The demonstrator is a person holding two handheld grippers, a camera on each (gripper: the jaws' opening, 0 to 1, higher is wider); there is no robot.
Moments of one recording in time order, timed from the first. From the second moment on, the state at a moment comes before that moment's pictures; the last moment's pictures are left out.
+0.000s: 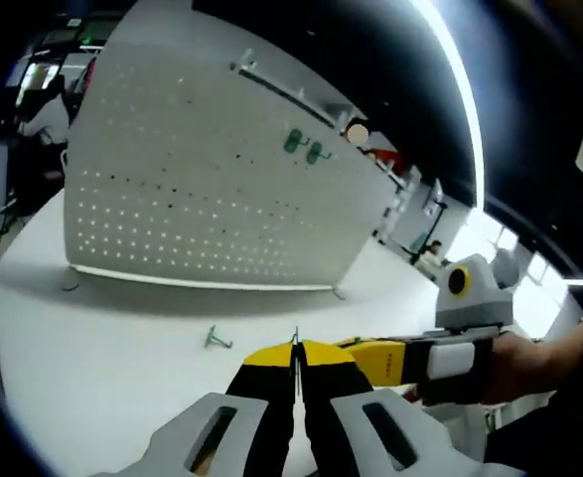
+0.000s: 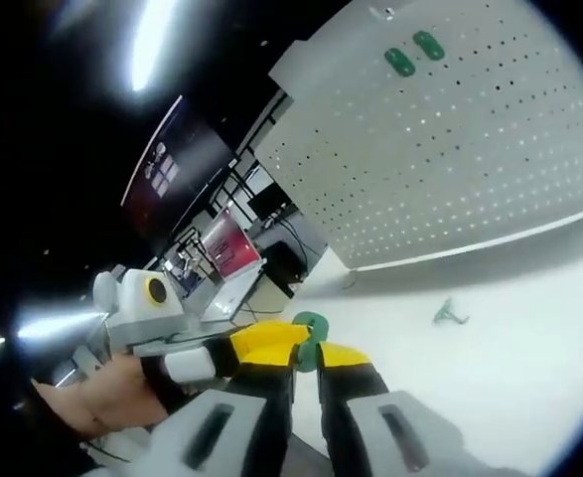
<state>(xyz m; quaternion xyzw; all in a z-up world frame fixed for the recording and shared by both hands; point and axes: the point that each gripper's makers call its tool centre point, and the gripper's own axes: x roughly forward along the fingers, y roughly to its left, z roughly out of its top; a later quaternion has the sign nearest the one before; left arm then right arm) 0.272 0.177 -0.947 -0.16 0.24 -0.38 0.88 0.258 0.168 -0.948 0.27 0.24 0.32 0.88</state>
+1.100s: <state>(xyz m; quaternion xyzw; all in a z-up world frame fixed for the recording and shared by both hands) 0.263 0.173 -0.941 -0.14 0.21 -0.39 0.89 0.252 0.165 -0.945 0.22 0.24 0.32 0.89</state>
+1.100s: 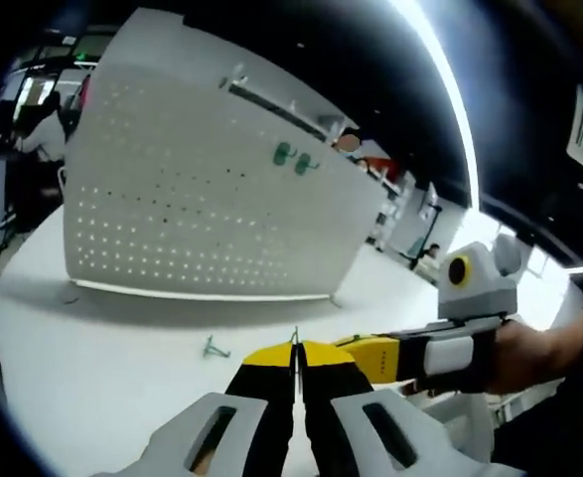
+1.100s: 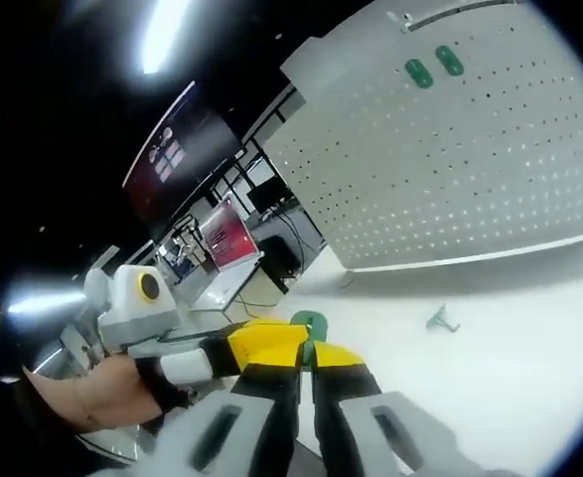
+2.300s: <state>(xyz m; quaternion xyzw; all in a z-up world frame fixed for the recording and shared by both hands) 0.243 0.173 -0.921 -0.18 0.17 -0.44 0.86 0.269 0.152 -0.926 0.13 0.17 0.33 0.92</state>
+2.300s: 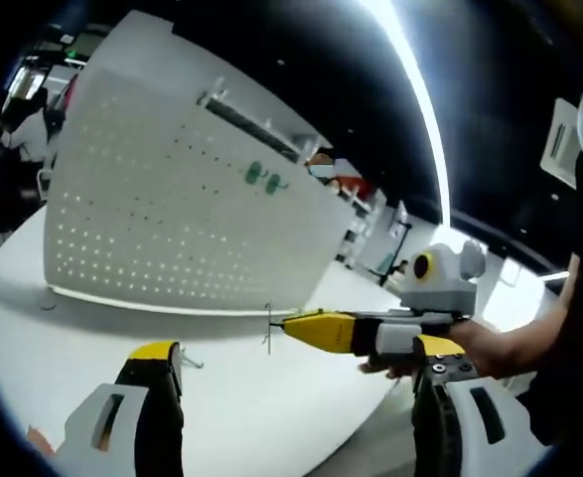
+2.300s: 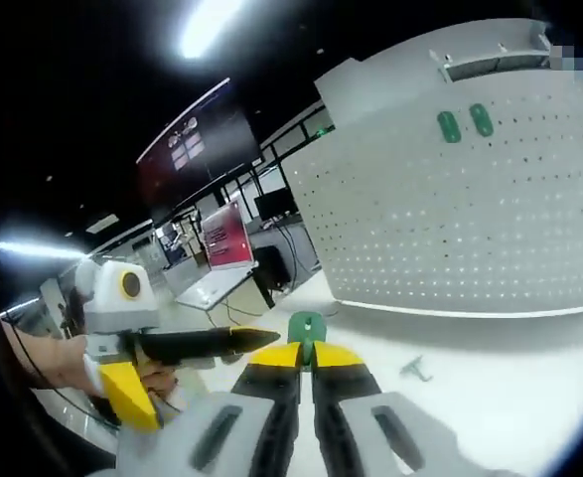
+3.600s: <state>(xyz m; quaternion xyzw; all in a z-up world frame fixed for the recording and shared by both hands) 0.256 0.197 -0.935 -0.16 0.19 -0.40 0.88 0.400 0.028 -0.845 0.02 -0.02 0.08 1.00</state>
